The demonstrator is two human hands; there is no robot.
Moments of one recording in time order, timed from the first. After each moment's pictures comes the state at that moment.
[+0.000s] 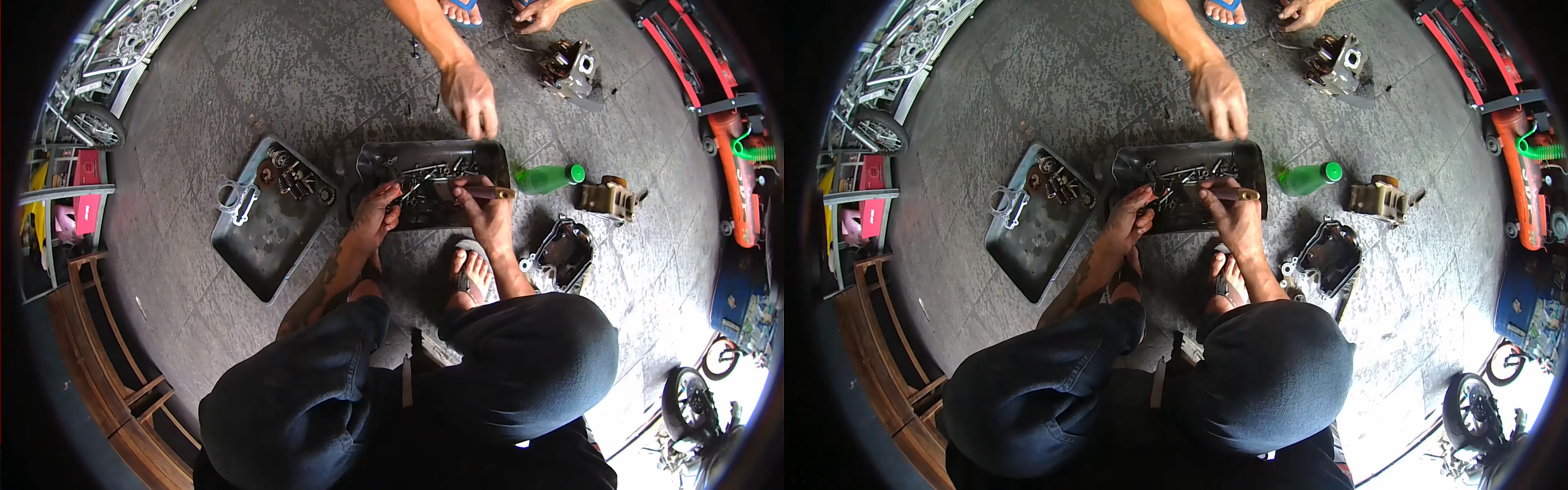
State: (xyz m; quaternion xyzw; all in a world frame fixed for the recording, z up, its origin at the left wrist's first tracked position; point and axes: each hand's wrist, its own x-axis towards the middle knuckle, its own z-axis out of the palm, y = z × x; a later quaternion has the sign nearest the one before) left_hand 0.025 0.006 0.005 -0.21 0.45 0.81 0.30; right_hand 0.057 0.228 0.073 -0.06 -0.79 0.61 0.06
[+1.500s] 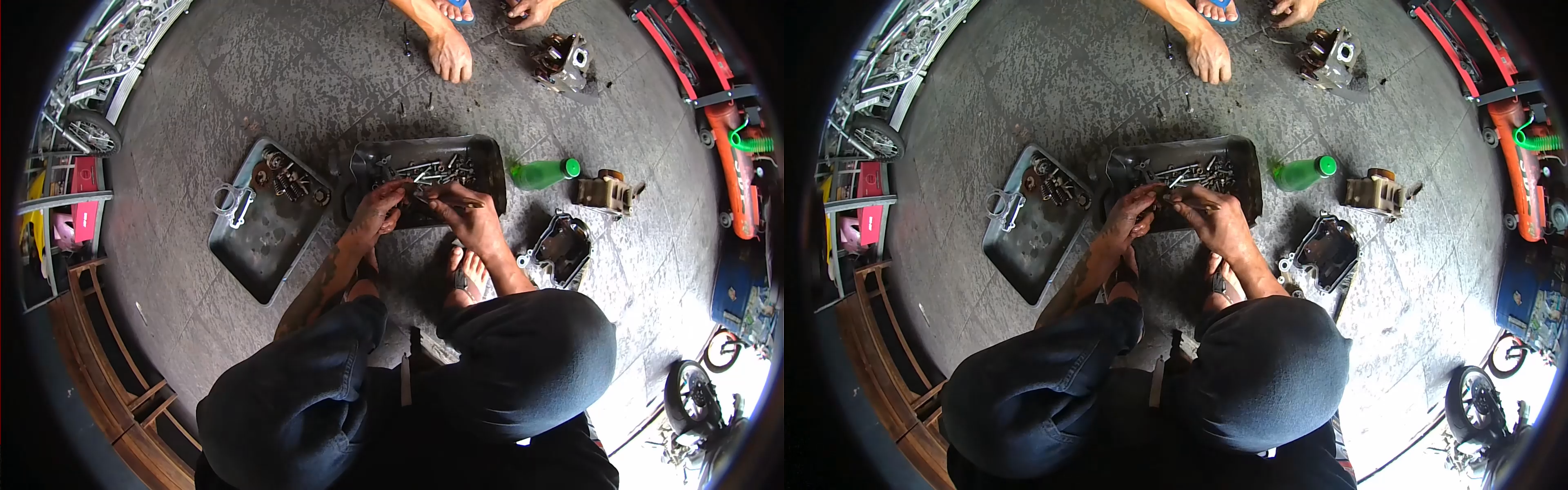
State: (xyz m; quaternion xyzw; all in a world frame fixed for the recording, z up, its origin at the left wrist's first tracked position) left_hand 0.022 0.013 0.026 -0.12 0.50 0.78 0.37; right_hand 0.060 0.224 0.083 0.07 -0.80 0.60 -0.01
